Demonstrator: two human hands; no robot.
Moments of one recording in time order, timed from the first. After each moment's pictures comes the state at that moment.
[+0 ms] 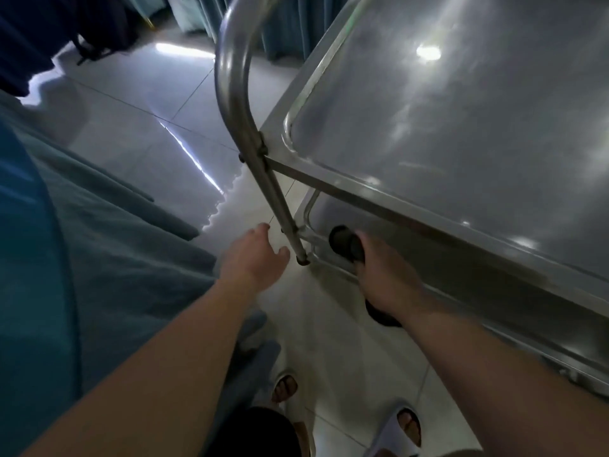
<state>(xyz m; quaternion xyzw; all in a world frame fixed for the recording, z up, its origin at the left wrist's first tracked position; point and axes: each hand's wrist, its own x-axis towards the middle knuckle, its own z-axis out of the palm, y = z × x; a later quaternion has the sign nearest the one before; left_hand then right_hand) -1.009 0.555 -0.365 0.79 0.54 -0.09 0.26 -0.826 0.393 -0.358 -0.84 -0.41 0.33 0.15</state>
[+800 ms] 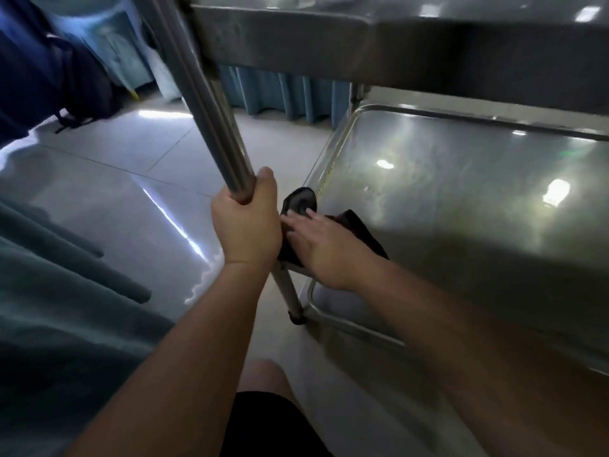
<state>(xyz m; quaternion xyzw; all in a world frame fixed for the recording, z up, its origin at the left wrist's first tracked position) -0.929 0.600 -0.464 0.57 0.44 0.48 0.51 -0.819 0.528 -0.513 -0.73 -0.62 0.23 0.19</state>
